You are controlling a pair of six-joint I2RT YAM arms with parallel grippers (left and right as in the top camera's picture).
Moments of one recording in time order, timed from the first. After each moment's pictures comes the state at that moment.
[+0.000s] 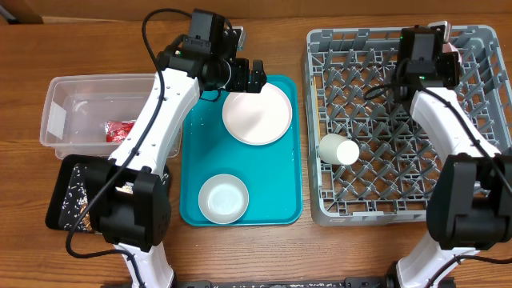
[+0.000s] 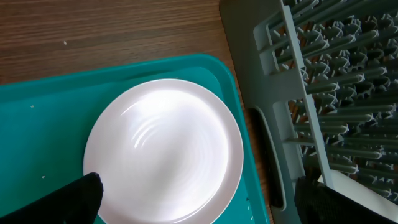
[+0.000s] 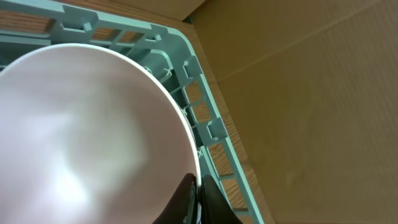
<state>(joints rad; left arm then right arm) -0.27 1.96 1.76 -0.81 0.33 -0.20 -0.01 1.89 1.38 -0.24 0.91 -0.27</state>
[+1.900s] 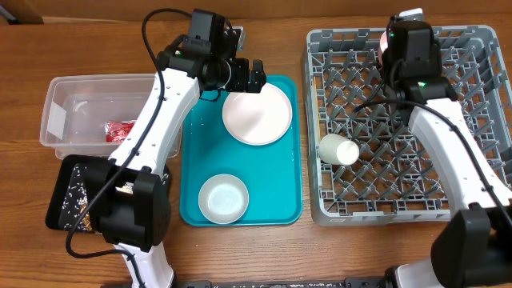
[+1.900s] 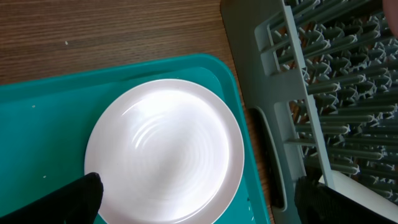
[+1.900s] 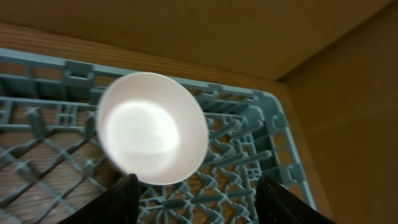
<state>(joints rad) -0.27 1.96 1.76 -0.81 0.33 -0.20 0.09 1.67 1.39 -0.38 0.51 -0.22</state>
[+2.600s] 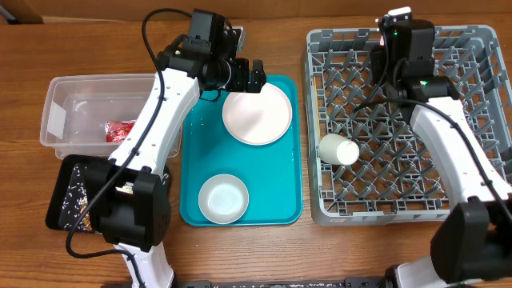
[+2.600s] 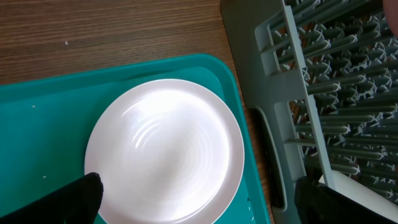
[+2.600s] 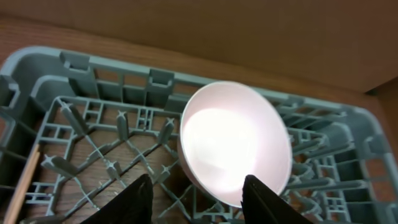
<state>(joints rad) -0.27 1.96 1.76 -0.81 0.33 -0.20 0.07 1.71 1.38 -0.35 0.22 -0.19</state>
